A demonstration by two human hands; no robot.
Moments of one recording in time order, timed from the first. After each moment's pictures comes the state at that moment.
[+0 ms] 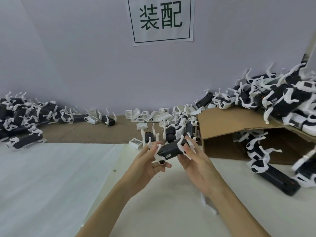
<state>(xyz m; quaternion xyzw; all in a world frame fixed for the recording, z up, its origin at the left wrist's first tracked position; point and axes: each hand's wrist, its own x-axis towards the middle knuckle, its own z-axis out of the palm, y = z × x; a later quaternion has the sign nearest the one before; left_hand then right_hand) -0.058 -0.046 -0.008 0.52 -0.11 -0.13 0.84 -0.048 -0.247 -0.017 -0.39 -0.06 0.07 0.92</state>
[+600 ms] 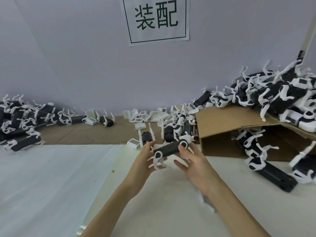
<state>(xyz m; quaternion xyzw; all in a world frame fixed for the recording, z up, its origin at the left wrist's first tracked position) -0.056 -0.054 -0.018 0.63 -0.07 -0.04 0.77 -0.053 -0.248 -0.017 -0.49 -0.04 0.08 0.87</state>
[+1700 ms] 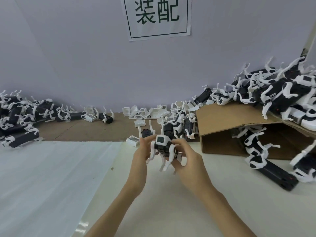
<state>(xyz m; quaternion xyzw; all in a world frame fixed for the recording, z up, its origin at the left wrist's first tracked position) -0.066 -0.067 -0.013 0.70 -0.10 0.10 0.70 -0.067 -0.233 -0.024 -0.80 -0.18 -0.19 0.55</state>
